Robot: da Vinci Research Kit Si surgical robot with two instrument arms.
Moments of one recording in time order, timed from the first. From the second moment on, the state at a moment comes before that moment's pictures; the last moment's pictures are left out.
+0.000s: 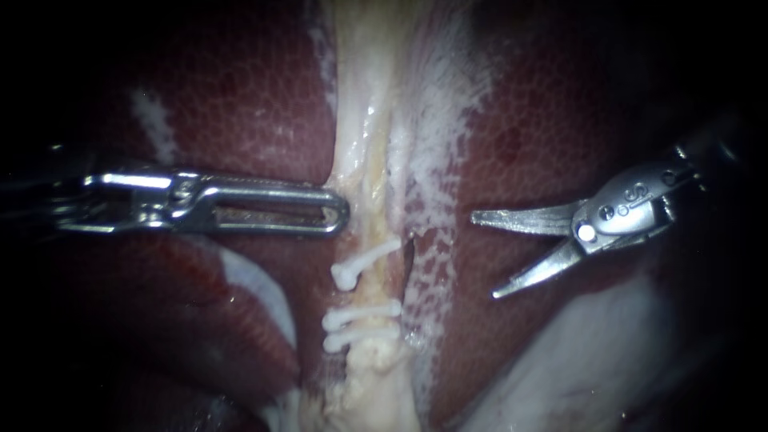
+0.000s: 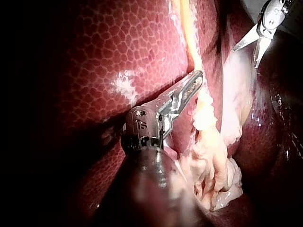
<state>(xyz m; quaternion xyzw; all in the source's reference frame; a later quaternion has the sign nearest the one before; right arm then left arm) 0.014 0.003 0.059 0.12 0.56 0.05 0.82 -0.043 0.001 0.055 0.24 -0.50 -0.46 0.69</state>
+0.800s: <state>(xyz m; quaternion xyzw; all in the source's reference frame) 0.017 0.000 0.063 0.19 0.55 0.06 0.81 -0.043 0.000 0.052 0.24 -0.50 -0.46 0.69</state>
